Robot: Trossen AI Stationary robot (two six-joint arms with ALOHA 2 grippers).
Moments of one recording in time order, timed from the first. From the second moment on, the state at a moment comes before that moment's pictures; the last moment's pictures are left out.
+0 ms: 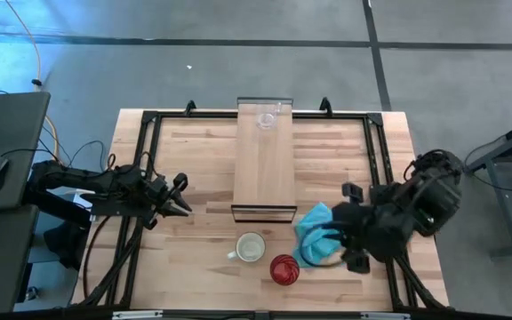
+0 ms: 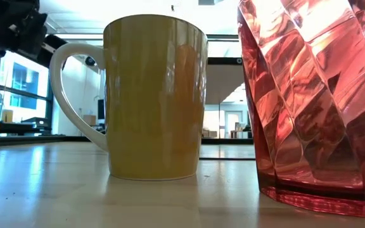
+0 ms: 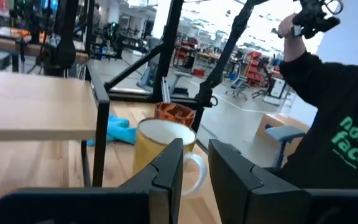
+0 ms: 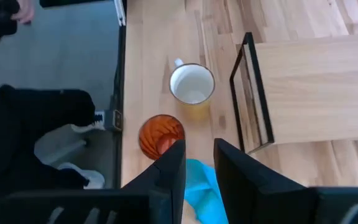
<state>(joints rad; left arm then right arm) 0.01 0.22 0.01 0.26 0.37 -0.24 0.72 1.71 2.32 -1.57 0.40 0.68</state>
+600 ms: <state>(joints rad) 0.01 0.23 0.01 0.25 0.37 -0.27 0.84 1.71 1.91 -1.57 0.49 1.00</state>
